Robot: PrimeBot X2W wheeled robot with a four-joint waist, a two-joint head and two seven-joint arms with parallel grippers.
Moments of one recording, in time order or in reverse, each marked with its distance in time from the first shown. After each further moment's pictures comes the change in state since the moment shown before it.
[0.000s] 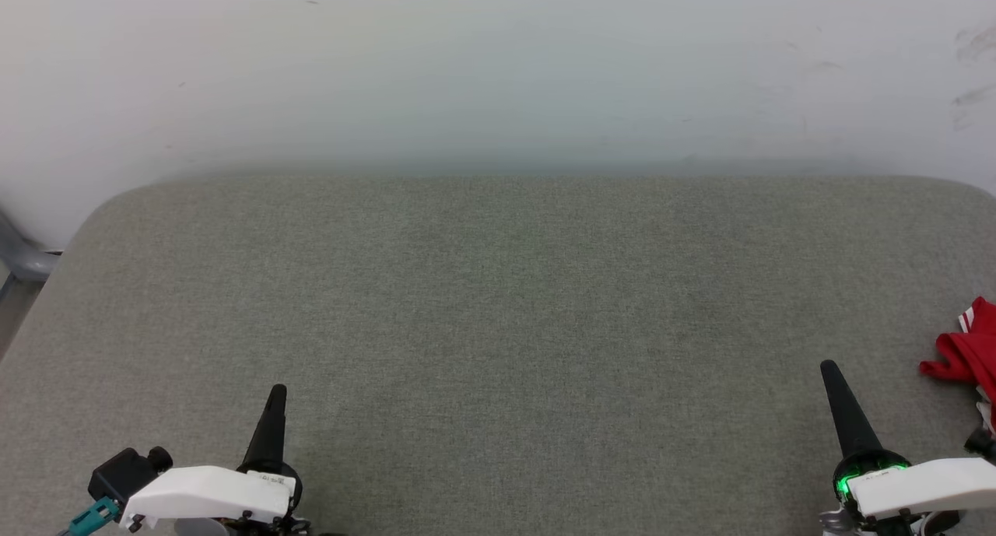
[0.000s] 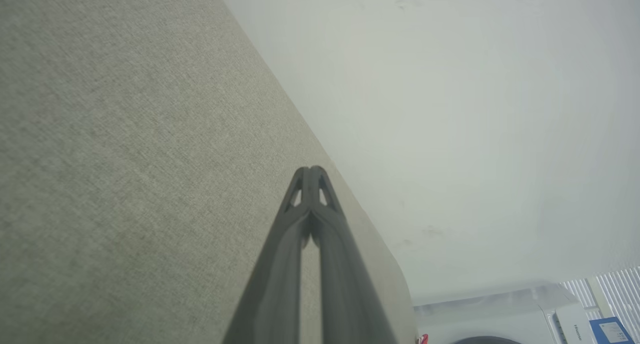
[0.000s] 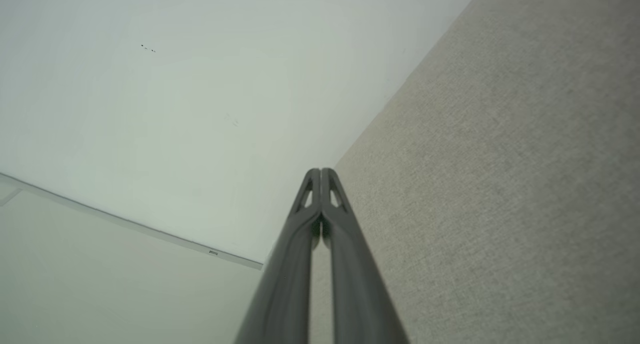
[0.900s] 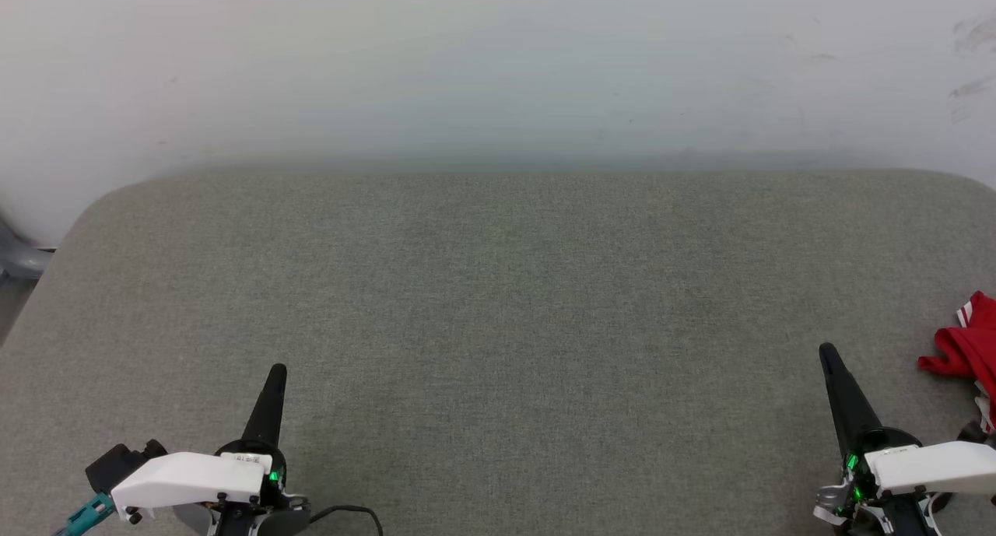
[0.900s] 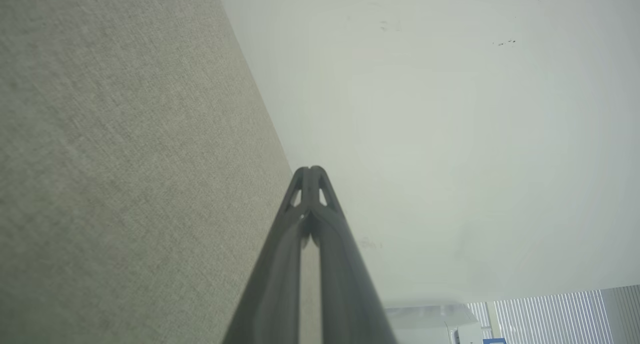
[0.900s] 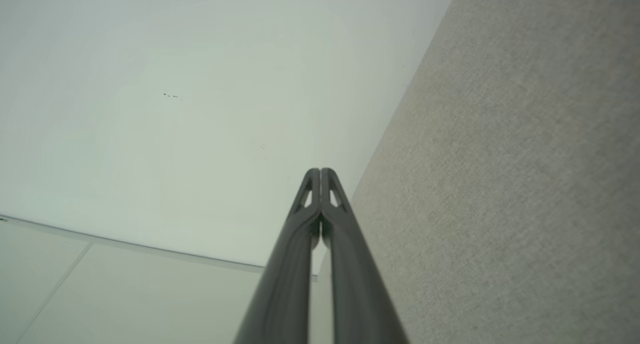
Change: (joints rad) left arm -0.038 -0.010 0.025 0.006 -0.257 -0.015 0.063; right arm -0.060 -0.001 -0.002 0.068 0.253 0.000 0.021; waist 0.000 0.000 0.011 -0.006
